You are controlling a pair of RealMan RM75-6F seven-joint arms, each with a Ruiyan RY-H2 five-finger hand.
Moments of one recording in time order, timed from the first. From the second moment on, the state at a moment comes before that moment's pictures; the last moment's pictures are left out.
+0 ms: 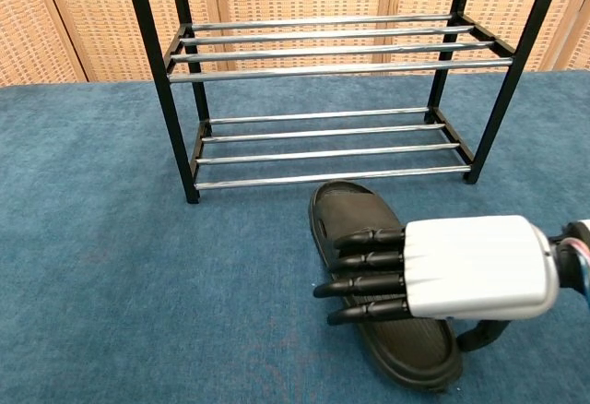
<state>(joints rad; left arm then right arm) -0.13 -1.04 -0.01 -1.74 1.46 1.38 0.14 0.82 -1.56 -0.16 -1.05 -2.25 1.15 -0.06</state>
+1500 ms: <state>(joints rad) -0.14 -1.03 -0.01 -1.72 1.47 1.37 0.09 0.95 -1.56 -0.14 -1.33 -2.00 0.83 -0.27</state>
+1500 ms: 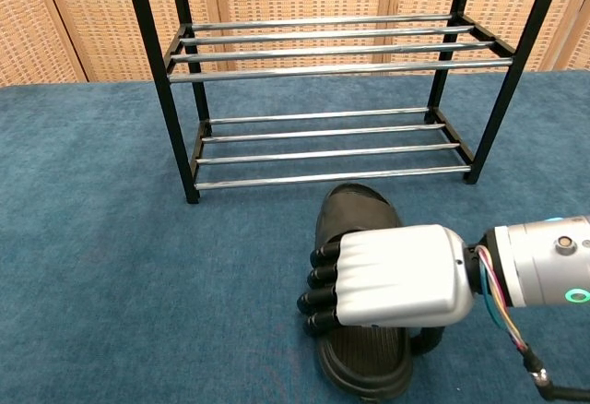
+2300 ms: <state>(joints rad) -0.14 -1.03 0.00 -1.73 1.48 1.38 0.11 0.88 -1.30 -0.25 -1.47 -2.17 1.14 -0.37</state>
